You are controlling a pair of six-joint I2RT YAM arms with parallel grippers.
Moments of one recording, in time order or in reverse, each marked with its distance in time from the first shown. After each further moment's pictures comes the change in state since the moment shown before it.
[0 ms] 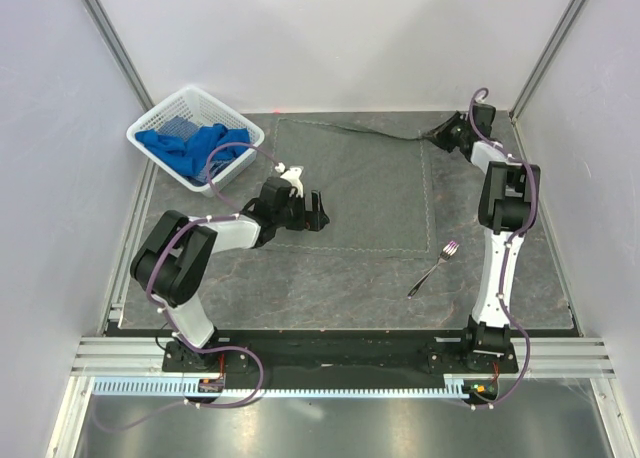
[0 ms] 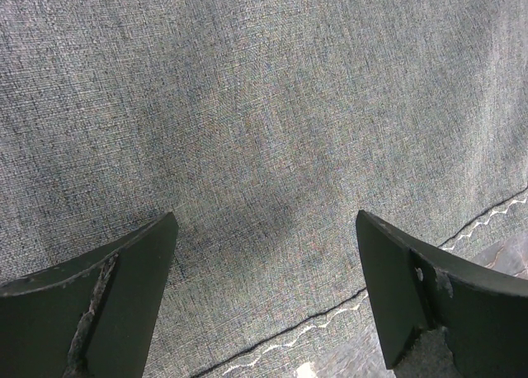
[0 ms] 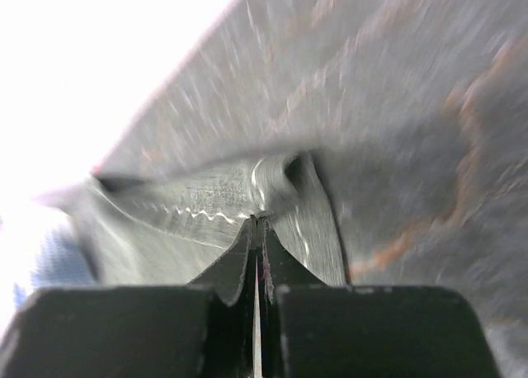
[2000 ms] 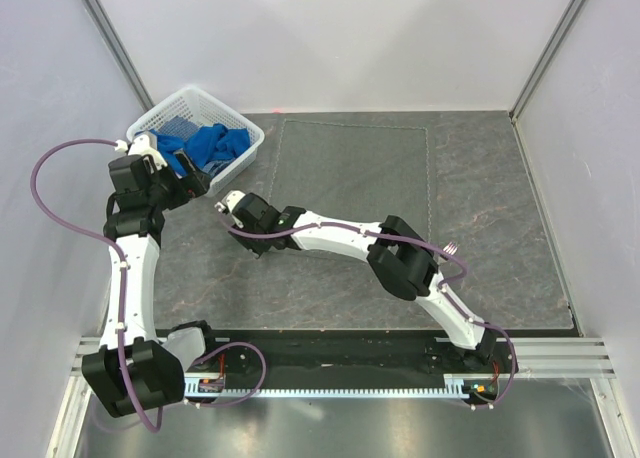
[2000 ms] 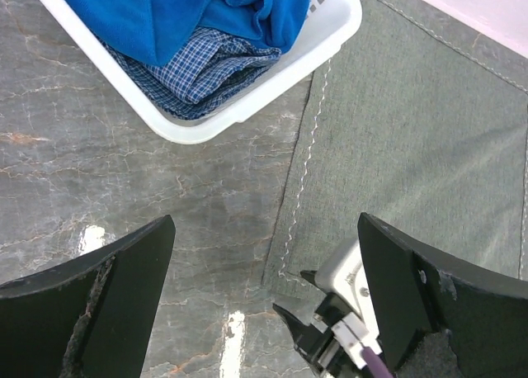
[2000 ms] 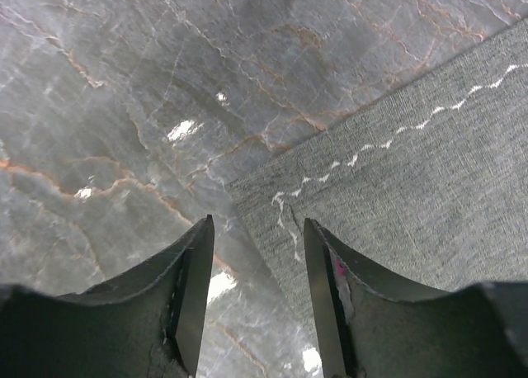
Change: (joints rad) left arm 0.742 -0.676 0.177 -0.726 0.114 0.096; right arm 1.198 -0.135 0.024 -0.388 0.551 -0.671
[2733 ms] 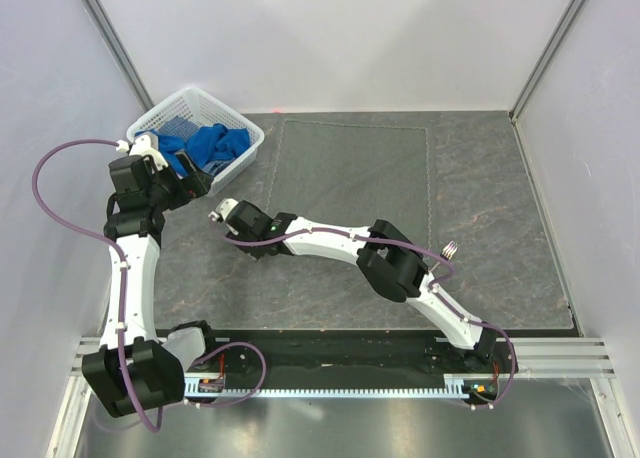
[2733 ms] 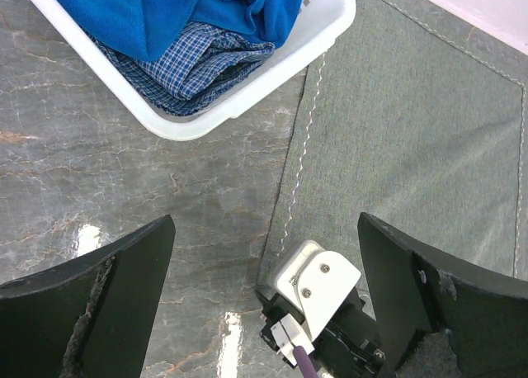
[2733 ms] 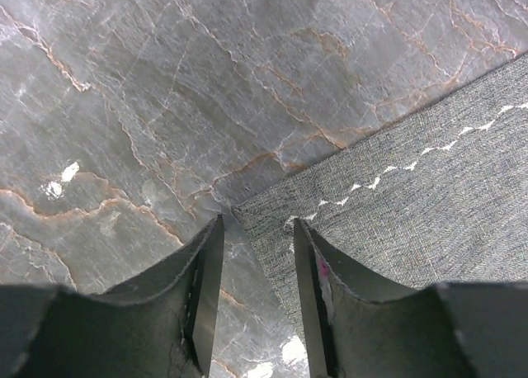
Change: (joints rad) left arm 0.000 0.000 -0.006 0.000 0.019 0.000; right arm 0.024 0.091 0.079 -0.014 0.054 -0.055
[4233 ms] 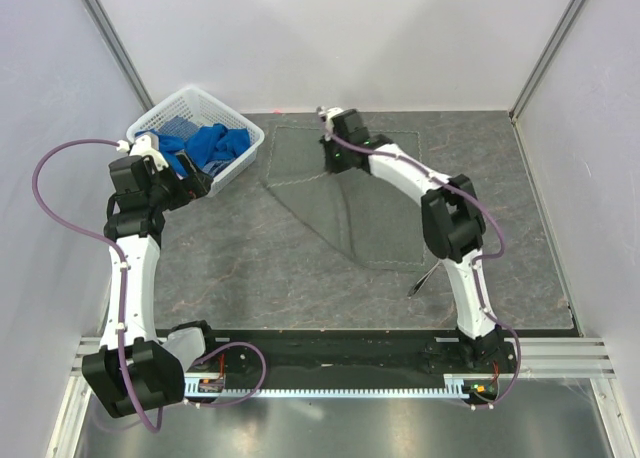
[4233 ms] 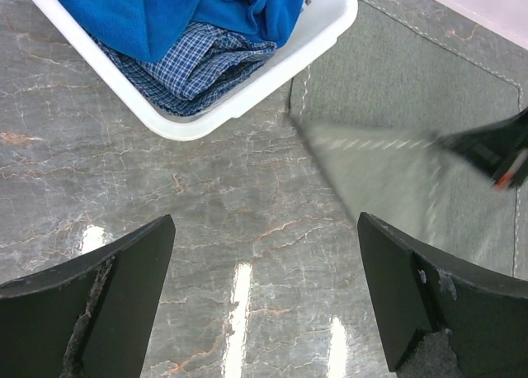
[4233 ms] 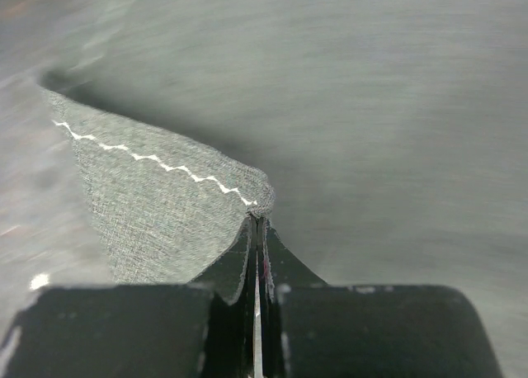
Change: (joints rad) left arm 0.000 -0.002 -0.002 0.000 -0.003 0.012; right arm -0.529 -0.178 -0.095 0.023 -0.263 0.103
